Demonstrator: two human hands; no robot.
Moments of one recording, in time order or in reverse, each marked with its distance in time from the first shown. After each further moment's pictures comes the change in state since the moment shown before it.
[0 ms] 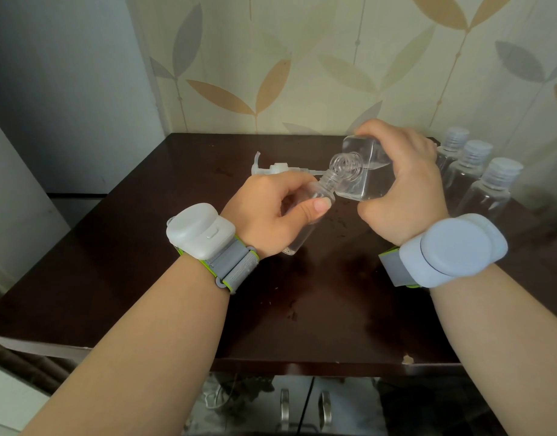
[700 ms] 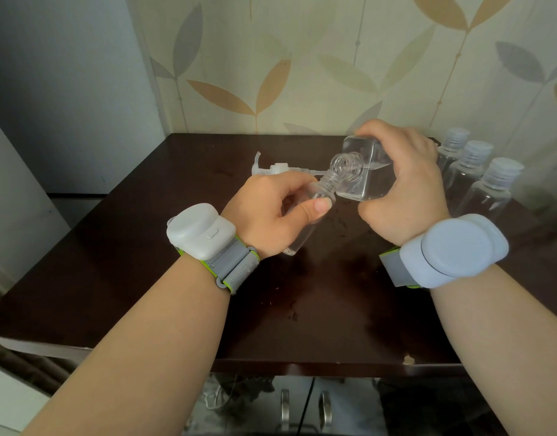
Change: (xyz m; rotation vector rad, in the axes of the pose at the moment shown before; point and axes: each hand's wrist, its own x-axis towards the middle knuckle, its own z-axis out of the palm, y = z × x) left_hand 0.001 -0.001 0.000 -0.010 -0.006 0.006; right_hand 0.000 0.001 0.001 -0.021 0.002 -0.011
